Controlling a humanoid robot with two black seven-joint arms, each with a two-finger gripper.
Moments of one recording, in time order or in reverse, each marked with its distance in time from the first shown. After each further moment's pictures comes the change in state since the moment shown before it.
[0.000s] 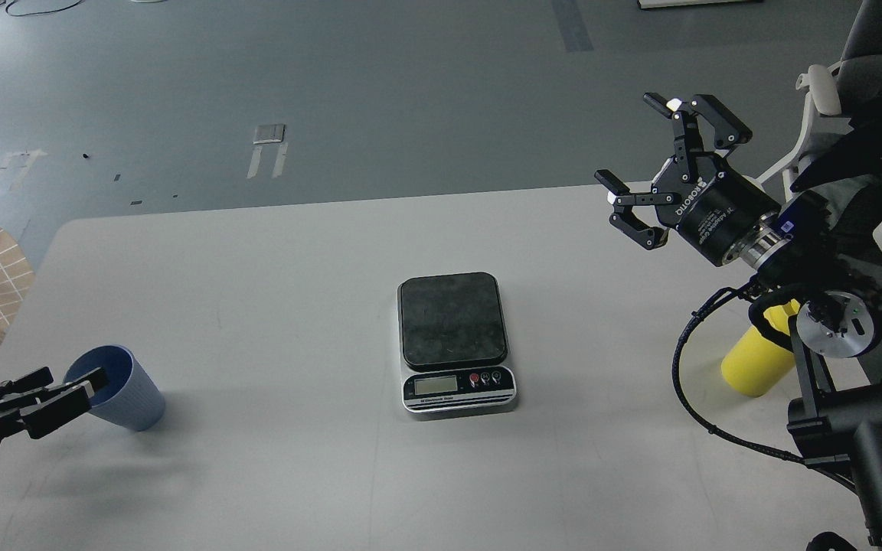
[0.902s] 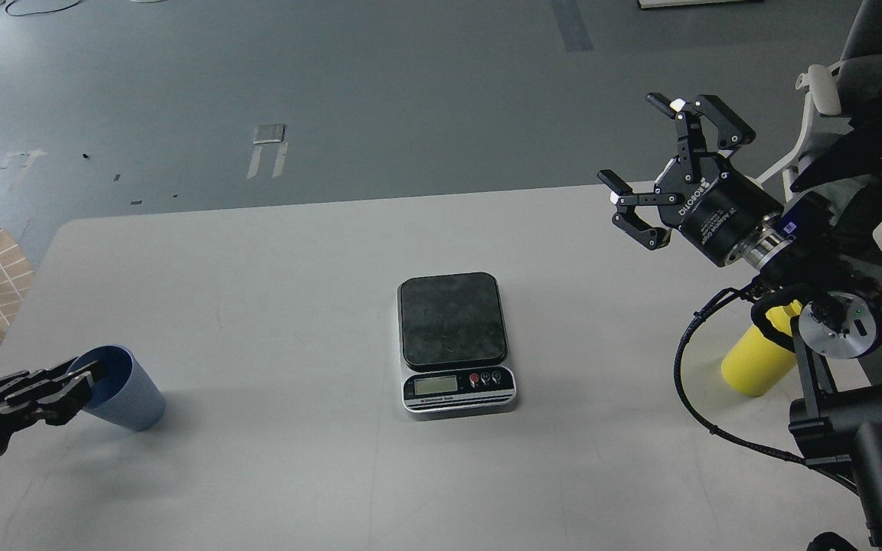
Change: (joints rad) left arm -0.050 -0.026 0.014 0.040 0.063 -0.003 0.000; right arm -0.003 0.000 0.007 -0.002 0.000 0.002 0.000
